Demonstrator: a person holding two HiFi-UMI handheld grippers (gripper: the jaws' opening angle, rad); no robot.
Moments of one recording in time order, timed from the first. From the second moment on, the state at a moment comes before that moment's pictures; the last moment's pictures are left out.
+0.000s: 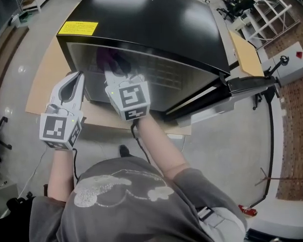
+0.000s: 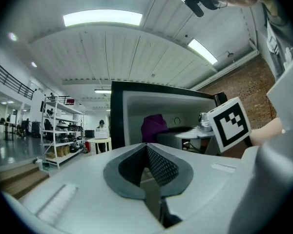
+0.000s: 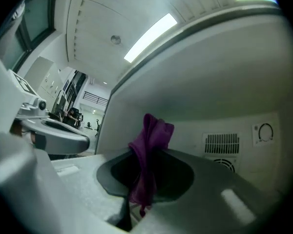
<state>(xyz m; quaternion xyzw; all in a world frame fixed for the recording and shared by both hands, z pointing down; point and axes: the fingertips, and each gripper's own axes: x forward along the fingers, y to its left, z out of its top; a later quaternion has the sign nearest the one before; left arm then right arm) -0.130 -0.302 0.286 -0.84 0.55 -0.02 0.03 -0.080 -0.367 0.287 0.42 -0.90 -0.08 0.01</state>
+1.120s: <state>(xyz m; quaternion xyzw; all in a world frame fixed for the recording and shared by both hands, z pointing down) -0.147 -0.289 0.301 -0.83 0.56 -0.02 0.03 -0.133 -0.357 0.305 0.35 -0.93 -0.11 0.08</state>
